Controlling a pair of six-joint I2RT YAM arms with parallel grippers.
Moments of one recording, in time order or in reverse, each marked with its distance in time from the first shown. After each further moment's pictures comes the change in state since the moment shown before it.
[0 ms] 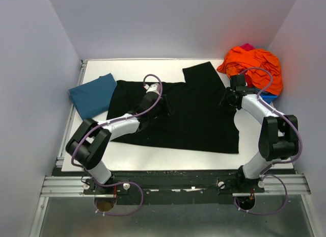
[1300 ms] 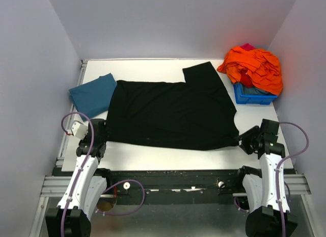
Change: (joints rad) left arm 0.584 -0.872 -0.453 -0.763 -0.435 -0.360; right arm -0.392 -0.916 -0.568 -0.388 -0.184 0.264
